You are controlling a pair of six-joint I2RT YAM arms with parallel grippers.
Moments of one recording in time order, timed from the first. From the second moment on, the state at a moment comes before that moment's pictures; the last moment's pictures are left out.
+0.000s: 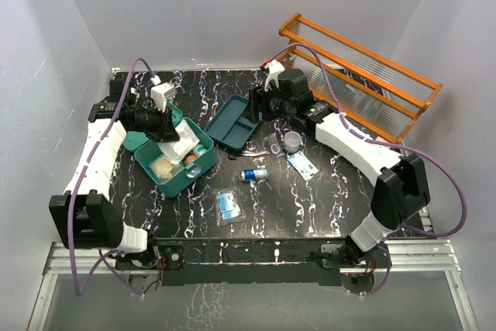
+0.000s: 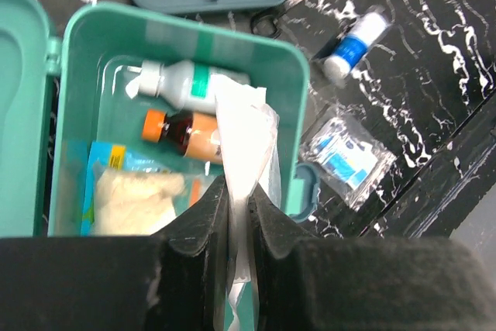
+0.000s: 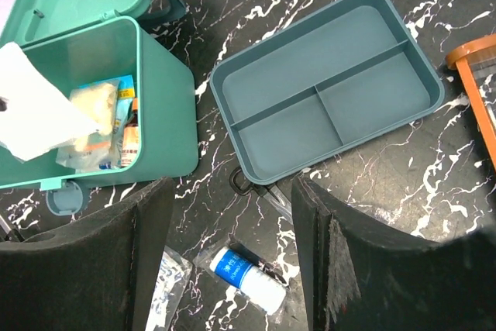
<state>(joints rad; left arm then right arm) 0.01 1.38 1.30 -0.95 0.69 0.41 0.56 1.59 1.36 -0.24 -0.24 0.24</state>
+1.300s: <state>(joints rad) 0.08 1.49 1.14 -1.01 0.47 0.63 0.56 1.71 1.36 -0.25 -0.27 0.26</state>
